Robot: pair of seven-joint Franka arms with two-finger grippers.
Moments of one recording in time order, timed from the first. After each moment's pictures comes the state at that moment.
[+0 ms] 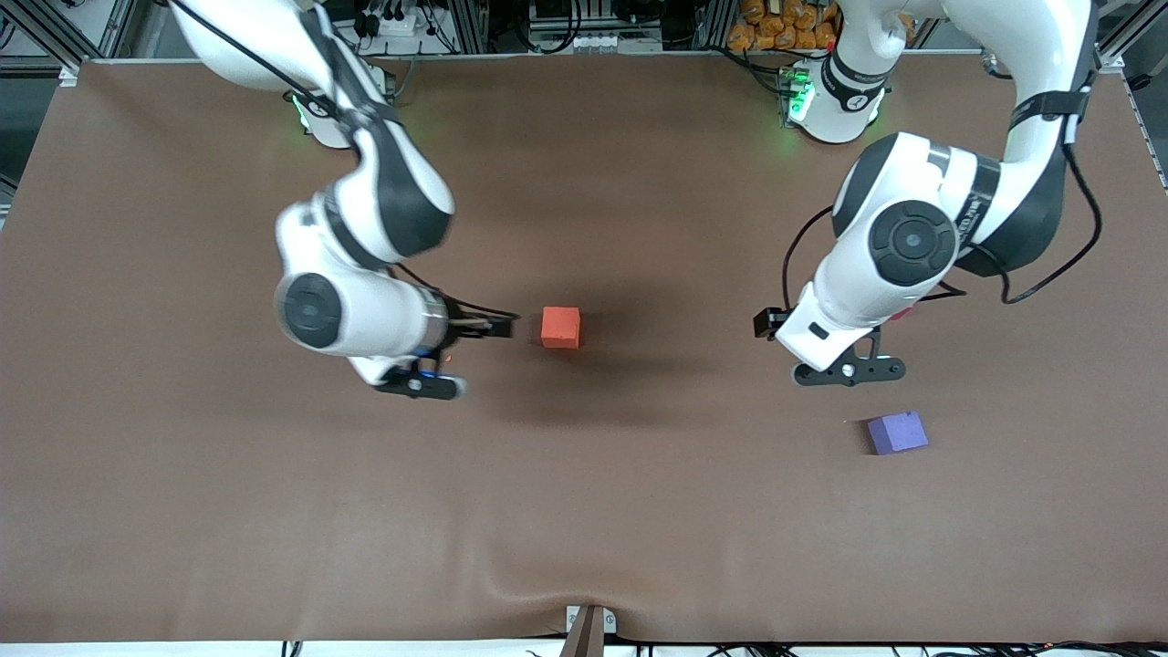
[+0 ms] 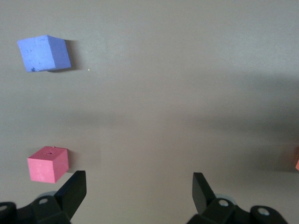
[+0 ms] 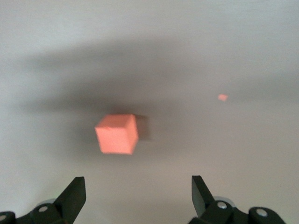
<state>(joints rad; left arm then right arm) -0.22 0.36 -0.21 -1.56 0.10 1.79 -0.49 0.49 0.50 -0.10 -1.41 0.38 1.70 0.44</state>
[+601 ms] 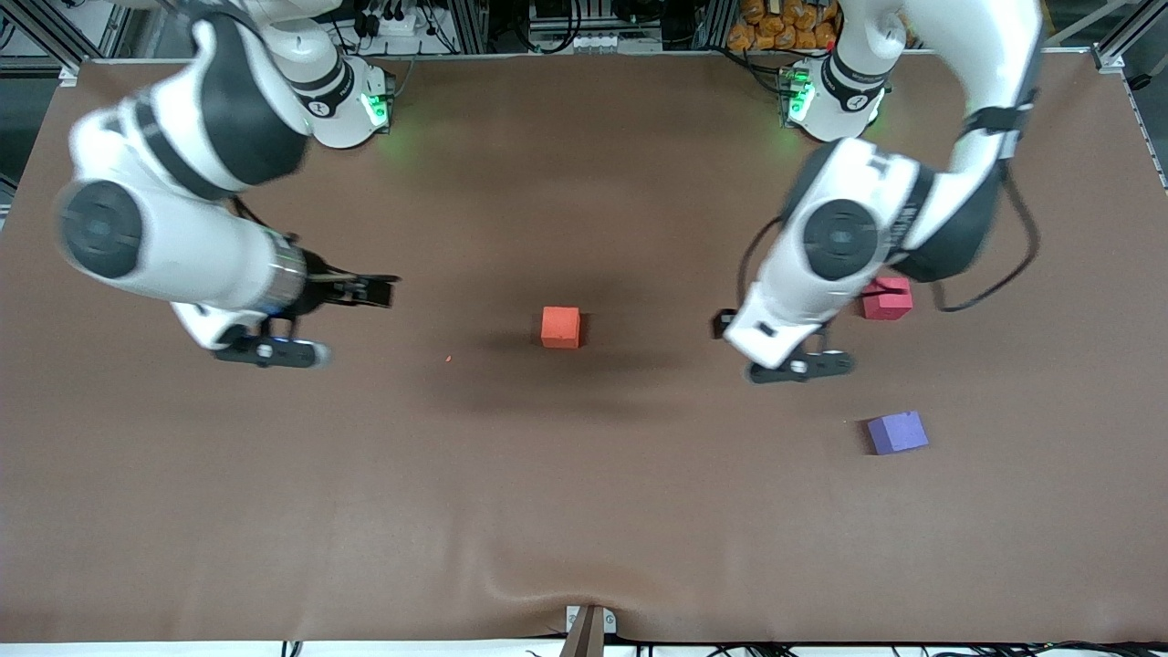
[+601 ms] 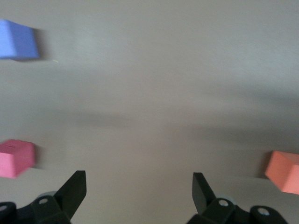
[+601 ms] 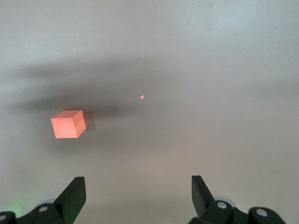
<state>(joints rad) -0.35 0.44 -0.21 -1.52 0.10 1.83 -0.67 0.11 0.31 0.18 -1.41 0.14 1.52 0.36</state>
